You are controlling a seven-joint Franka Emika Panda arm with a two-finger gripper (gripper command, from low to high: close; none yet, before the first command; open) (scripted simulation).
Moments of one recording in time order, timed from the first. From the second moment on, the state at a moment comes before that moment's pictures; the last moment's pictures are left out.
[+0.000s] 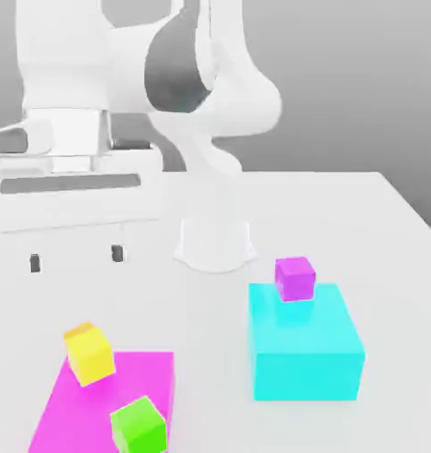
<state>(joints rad) 0.12 -0.19 -0.53 -2.65 0.03 2.69 -0.18</state>
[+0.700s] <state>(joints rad) -0.27 0.33 -0.21 -2.72 0.53 3.02 -0.95</state>
